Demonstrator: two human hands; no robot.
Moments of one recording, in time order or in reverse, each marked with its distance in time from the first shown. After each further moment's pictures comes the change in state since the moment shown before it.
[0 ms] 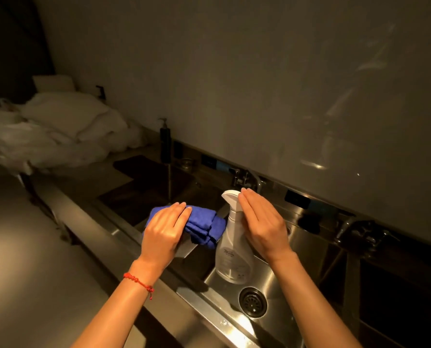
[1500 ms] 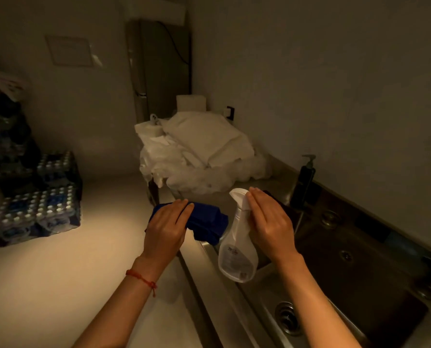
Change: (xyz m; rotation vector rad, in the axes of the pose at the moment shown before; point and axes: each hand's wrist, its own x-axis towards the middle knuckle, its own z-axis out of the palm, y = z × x) left_hand -0.017 -0.420 -0.024 0.397 0.141 -0.207; right_hand 0.263 -0.219 0.343 0.362 0.080 -0.099
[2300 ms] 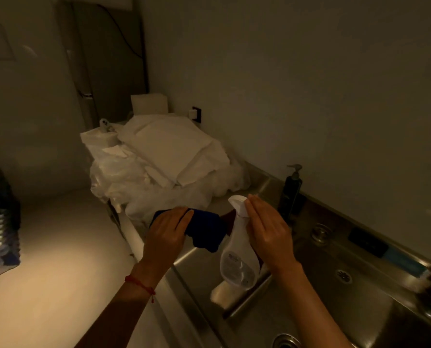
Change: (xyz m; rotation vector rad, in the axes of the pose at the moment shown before) left_hand 0.080 -0.052 0.180 -0.201 0.018 0.093; right_hand 0.032 0.092 0.123 -0.127 0.002 0.090
